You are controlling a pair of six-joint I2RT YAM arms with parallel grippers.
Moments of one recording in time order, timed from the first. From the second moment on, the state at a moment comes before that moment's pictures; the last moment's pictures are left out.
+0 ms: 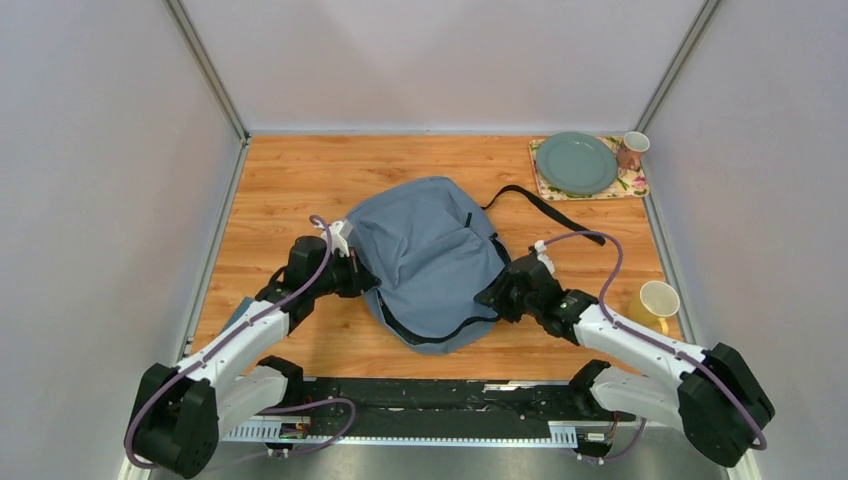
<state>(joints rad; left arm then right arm) -0.37 1.02 0.46 -0.07 0.38 -0.48 0.71 1.03 0.44 -0.21 0.06 1.23</state>
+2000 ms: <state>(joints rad) -0.44 0.55 0.08 0.27 0.26 -0.82 1.11 1.29 0.80 -0.14 -0.03 1.10</state>
